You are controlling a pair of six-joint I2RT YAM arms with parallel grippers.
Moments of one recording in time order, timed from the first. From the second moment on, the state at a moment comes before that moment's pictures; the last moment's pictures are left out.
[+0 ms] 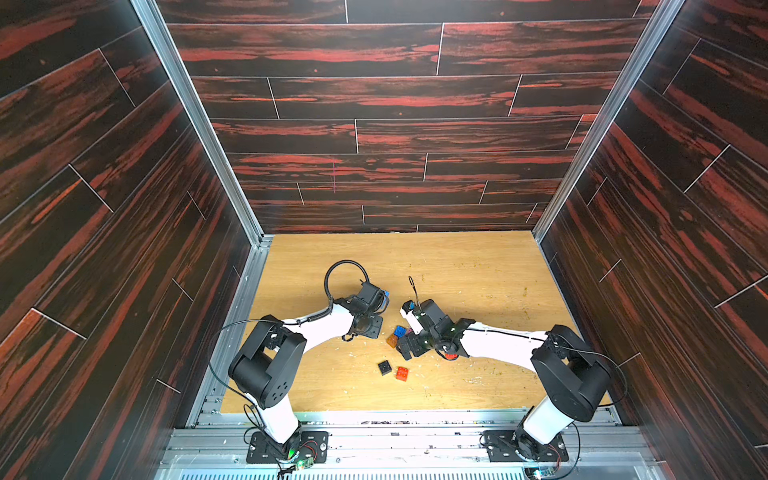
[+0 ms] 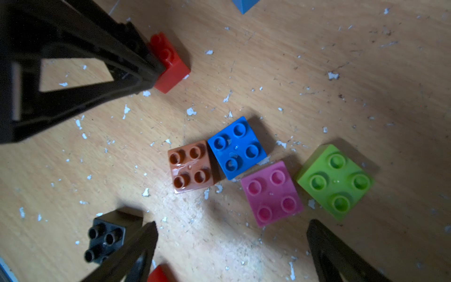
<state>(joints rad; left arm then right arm) -0.58 1.74 1.03 -0.46 -0.05 -0.26 0.82 1.67 0.89 -0.20 -0.06 0.25</state>
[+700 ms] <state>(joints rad) -0.61 1.81 1.18 -0.67 0.00 -0.15 0.82 1.63 0.89 -0.20 -0.07 0.25</state>
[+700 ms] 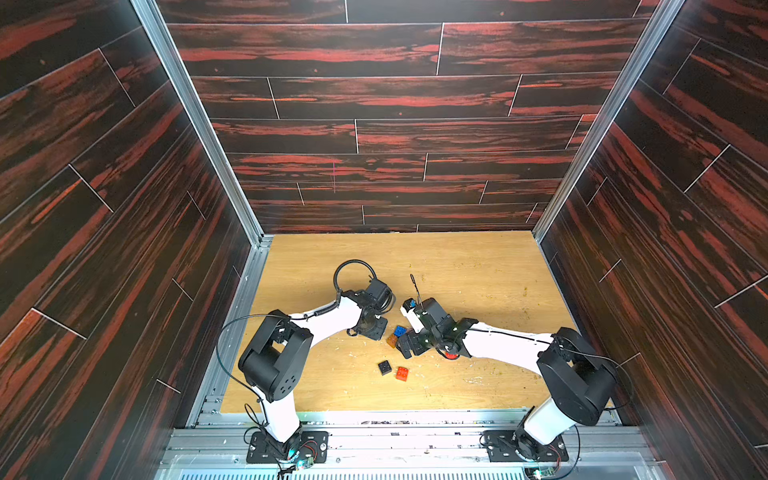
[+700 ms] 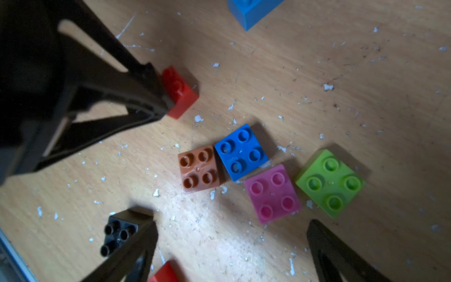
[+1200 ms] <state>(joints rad) -0.63 1.78 1.12 -0.60 -0.01 -0.26 0.79 1.62 0.88 -0.21 -0.07 0.27</state>
